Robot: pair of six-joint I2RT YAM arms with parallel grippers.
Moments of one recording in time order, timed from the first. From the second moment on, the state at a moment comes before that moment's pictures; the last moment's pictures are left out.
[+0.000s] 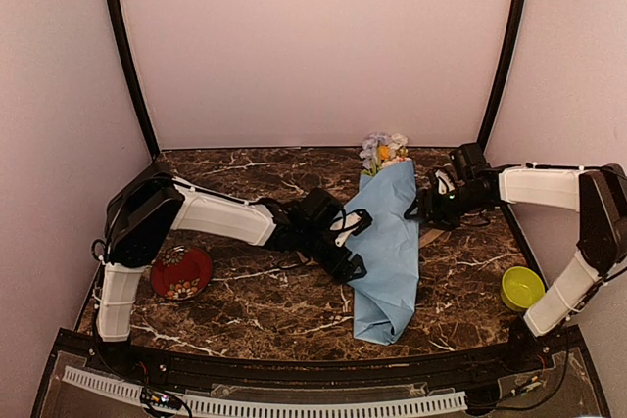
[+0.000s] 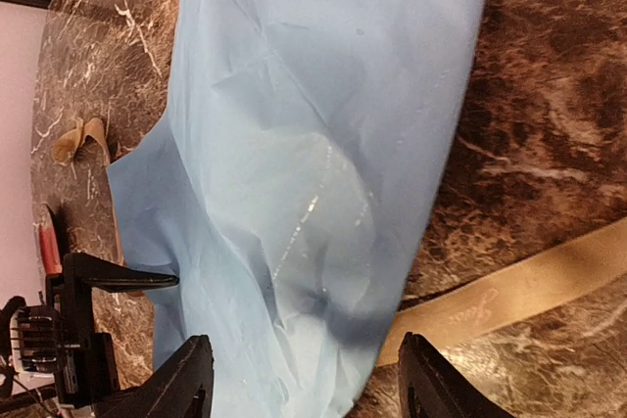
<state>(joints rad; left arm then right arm) -0.97 2.16 1.43 -0.13 0.25 -0.09 0.29 1.58 0.95 -0.38 -0.45 0.44</state>
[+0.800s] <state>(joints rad) -0.99 2.15 1.43 -0.13 0.22 -0.05 0.54 1.66 0.87 -0.23 -0.47 0.51</state>
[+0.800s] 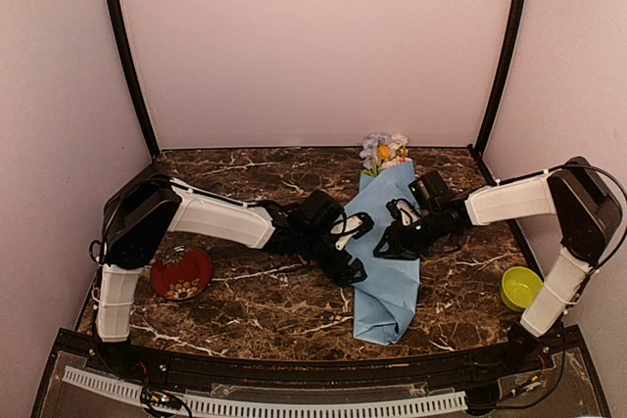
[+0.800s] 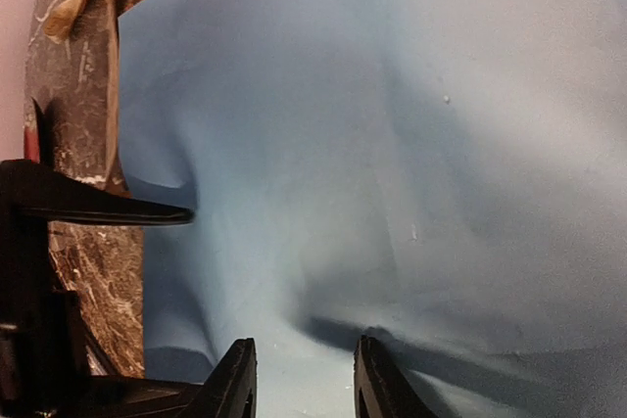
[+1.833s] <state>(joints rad) -0.45 1.94 1.22 -0.35 0.00 -0.25 0.54 1.72 0.87 -0.22 -0.45 0.50</state>
